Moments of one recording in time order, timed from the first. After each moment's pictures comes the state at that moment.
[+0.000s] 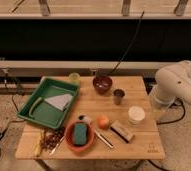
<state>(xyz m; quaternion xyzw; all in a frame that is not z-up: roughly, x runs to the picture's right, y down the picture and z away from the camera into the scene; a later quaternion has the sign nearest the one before) 0.284 0.106 0.684 -0.28 0.02 0.02 0.96</state>
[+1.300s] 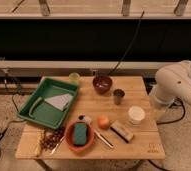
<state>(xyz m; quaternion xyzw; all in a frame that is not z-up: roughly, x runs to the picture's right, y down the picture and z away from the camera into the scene) 0.284 0.105 0.687 -0.28 0.01 0.02 0.96</state>
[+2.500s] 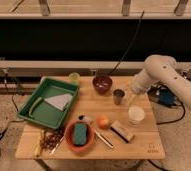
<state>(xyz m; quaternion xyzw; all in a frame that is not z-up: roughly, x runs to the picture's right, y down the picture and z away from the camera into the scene) 0.172 0.055 0.775 -0.29 -0.19 0.02 0.94</state>
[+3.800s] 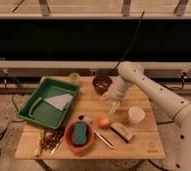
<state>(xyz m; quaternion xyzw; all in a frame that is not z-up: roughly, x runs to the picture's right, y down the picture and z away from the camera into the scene) 0.067 0.120 0.820 -0.38 -0.30 -0.12 0.87</state>
